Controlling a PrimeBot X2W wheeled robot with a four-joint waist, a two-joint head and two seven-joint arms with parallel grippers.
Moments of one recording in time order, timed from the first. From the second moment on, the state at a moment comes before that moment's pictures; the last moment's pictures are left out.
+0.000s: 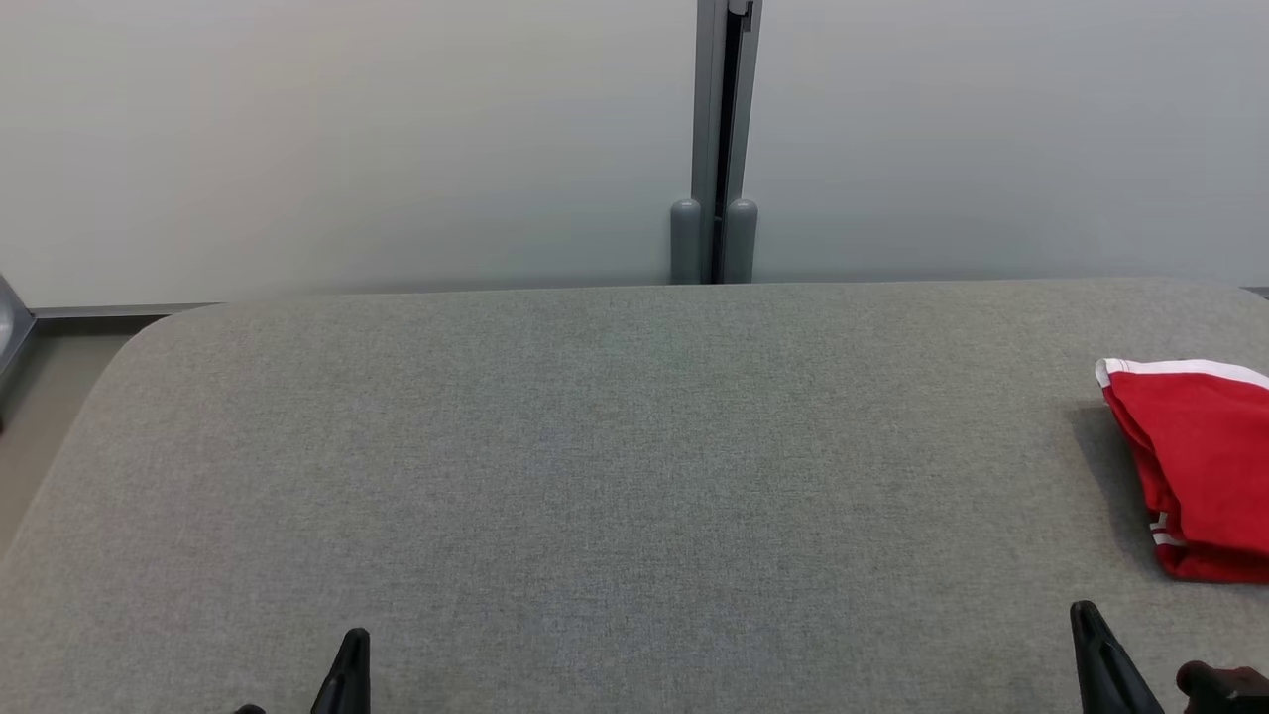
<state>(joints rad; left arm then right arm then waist) 0.17 0.04 -0.04 0.27 -0.40 -0.13 -0.24 0.12 -0.03 -0.10 0.28 0.16 0.13 -0.21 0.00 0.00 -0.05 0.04</state>
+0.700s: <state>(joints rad) 0.10 0.05 -0.01 0.27 -0.74 -0.13 -0.15 0.06 -0.03 -0.09 0.27 0.55 0.13 -0.13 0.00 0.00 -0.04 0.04</state>
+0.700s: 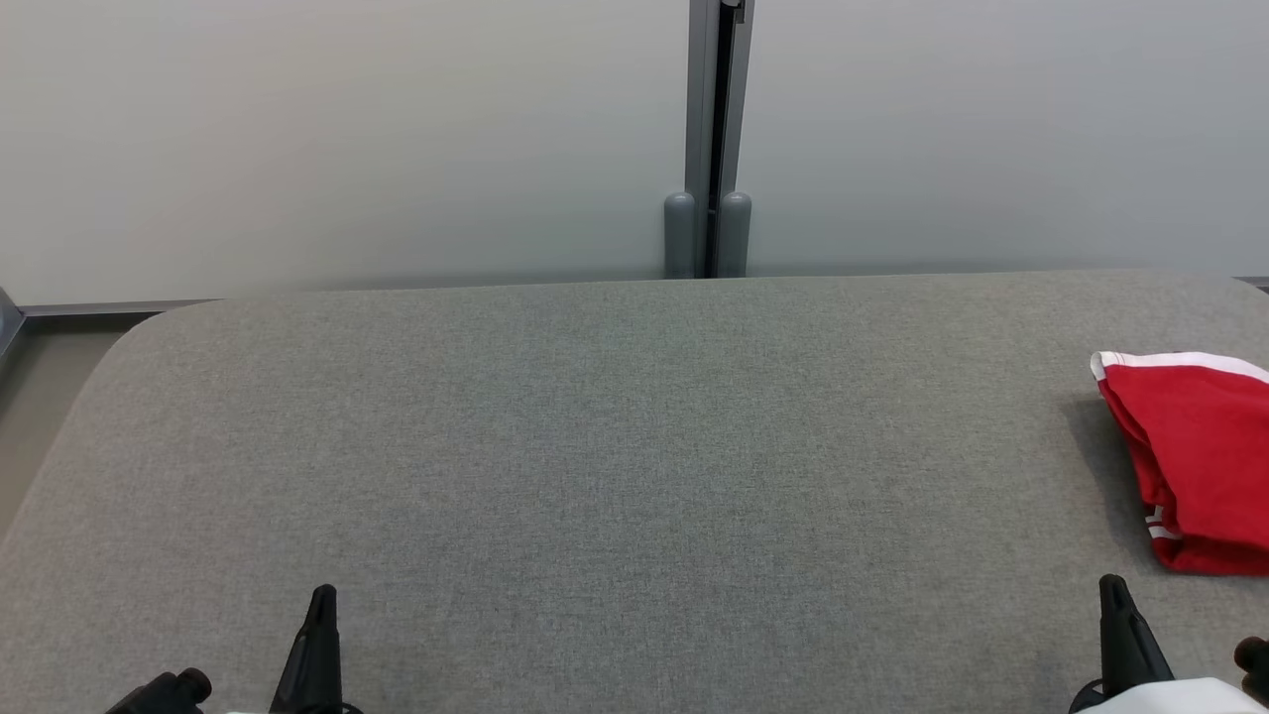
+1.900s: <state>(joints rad) 0.01 0.06 0.03 0.26 -1.16 -0.13 -0.04 -0.01 -0.04 -0.10 0.26 1.05 0.13 -0.02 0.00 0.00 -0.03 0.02</state>
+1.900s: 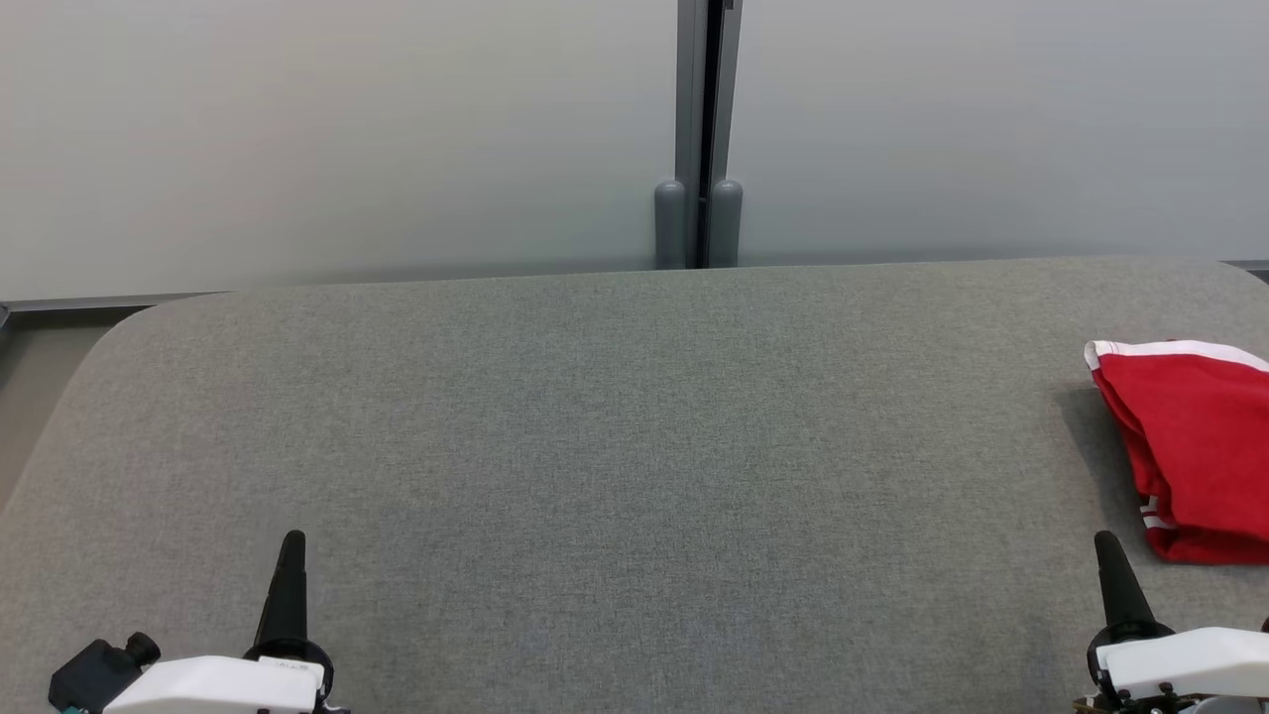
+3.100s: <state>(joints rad) -0.06 0.06 0.07 0.25 -1.45 -0.13 0.05 -0.07 -0.04 -0.11 0.25 1.40 0.13 0.06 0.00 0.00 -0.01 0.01</state>
